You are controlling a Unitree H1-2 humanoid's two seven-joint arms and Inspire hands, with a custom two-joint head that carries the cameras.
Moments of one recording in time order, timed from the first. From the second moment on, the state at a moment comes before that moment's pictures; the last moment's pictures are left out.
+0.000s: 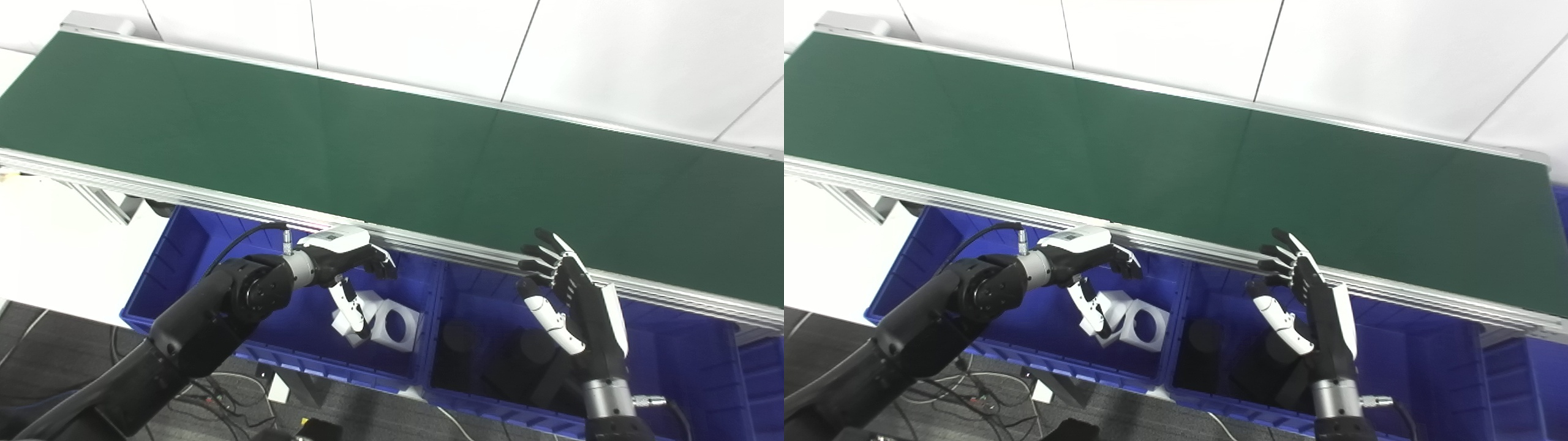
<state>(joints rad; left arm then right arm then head) -0.13 0.40 -0.47 -0.06 0.68 0.16 -0.54 0.18 -0.10 0.15 -0.15 -0.19 -0.13 0.09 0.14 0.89</state>
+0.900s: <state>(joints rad) -0.06 0.33 -0.30 -0.31 0.31 0.30 -0.61 0.19 -0.10 0.15 -0.15 -0.19 -0.13 0.09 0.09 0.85</state>
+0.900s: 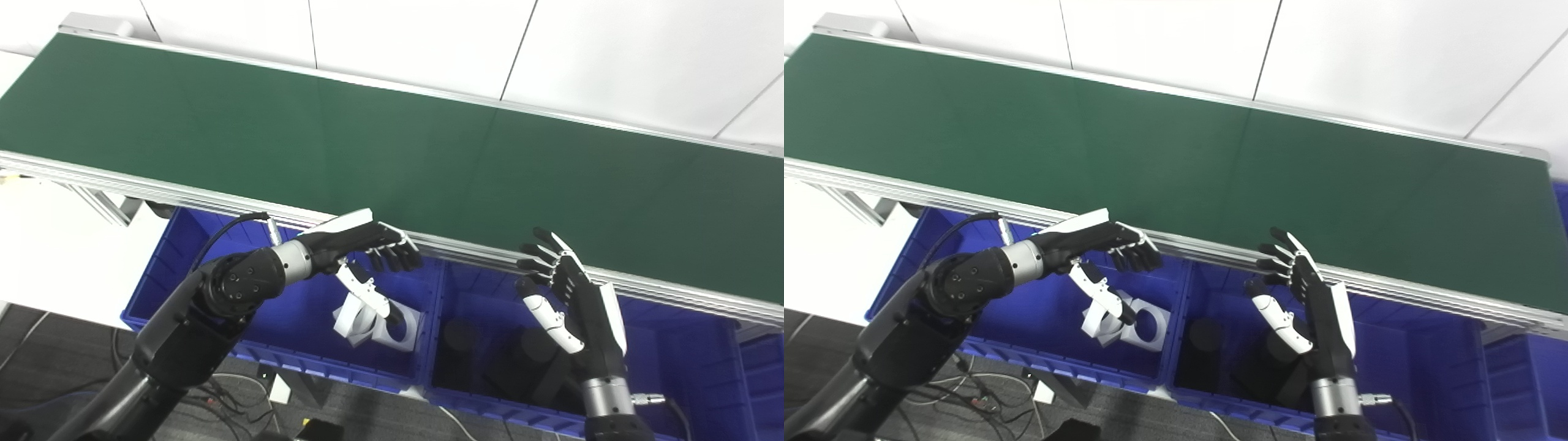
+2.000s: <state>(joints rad) 0.12 0.04 -0.14 0.07 0.00 -0.20 -0.26 0.21 -0.08 0.17 -0.07 -0.20 -0.16 0.06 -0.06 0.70</state>
